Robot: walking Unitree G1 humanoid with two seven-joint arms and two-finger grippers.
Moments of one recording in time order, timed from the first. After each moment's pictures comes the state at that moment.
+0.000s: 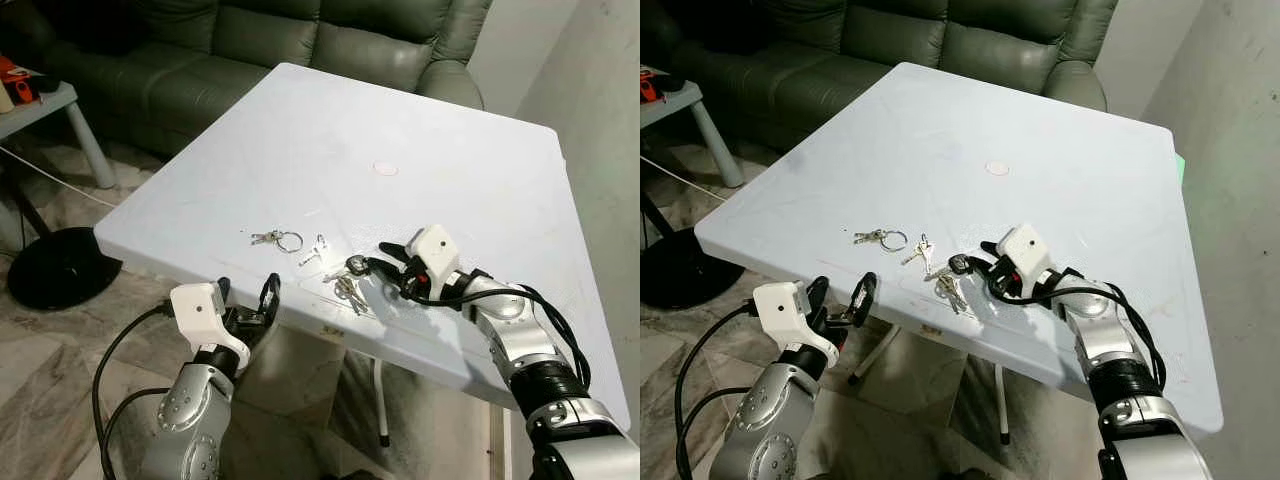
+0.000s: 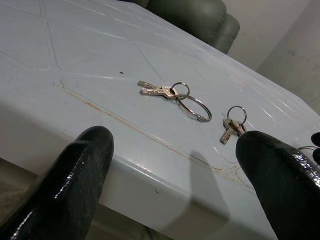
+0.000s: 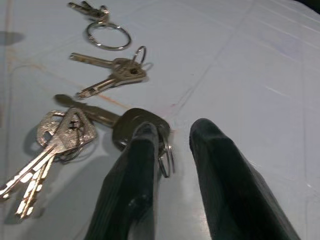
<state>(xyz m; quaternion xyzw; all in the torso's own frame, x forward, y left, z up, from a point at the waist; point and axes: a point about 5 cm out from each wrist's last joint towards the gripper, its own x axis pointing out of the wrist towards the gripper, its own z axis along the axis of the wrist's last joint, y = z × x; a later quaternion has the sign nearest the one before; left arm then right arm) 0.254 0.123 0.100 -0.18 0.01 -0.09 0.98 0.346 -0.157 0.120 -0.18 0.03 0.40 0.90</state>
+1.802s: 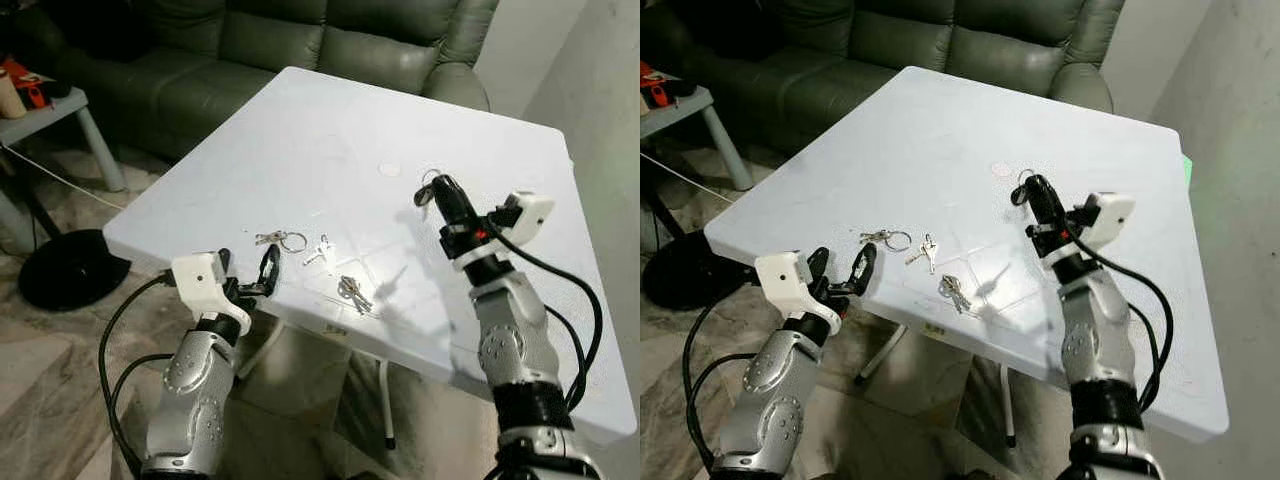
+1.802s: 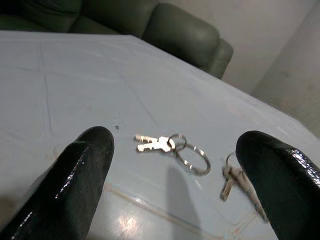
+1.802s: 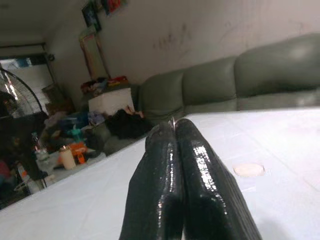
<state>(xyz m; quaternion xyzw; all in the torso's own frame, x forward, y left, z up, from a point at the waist) 0.288 0.127 0.120 -0.19 -0.04 -0.10 0.98 0.330 -0.169 0.168 0.18 -0.19 0.19 0.95</state>
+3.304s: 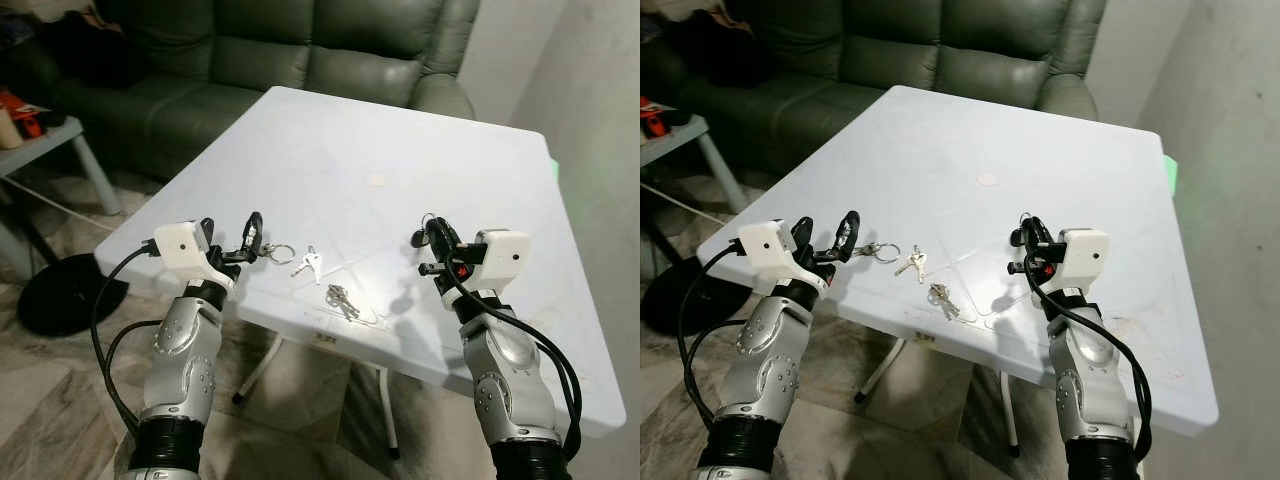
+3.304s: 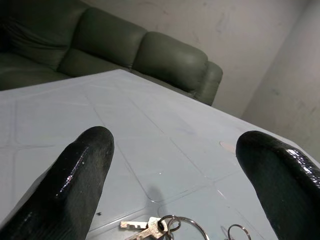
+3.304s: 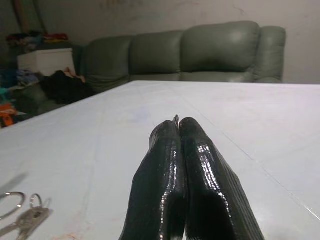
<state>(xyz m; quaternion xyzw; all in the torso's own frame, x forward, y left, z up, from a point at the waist) 0.321 0.147 0.133 -0.17 -0.08 -0.08 0.98 0.308 -0.159 0.138 0.08 -0.09 0.10 0.99</state>
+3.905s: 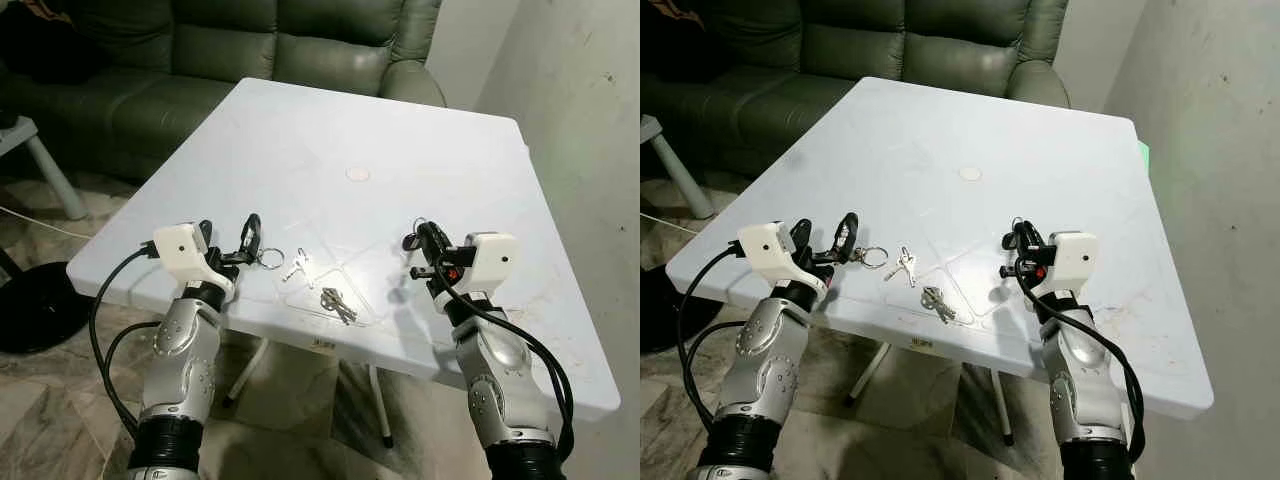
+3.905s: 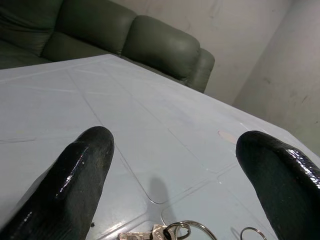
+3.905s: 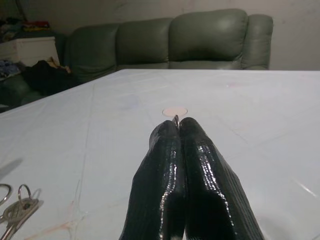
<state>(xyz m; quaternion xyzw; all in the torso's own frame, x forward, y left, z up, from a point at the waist) 0.321 0.149 0.129 -0.17 -0.07 -0.08 0.98 0.305 -0.152 0.132 0.09 -0.08 0.11 0.99</state>
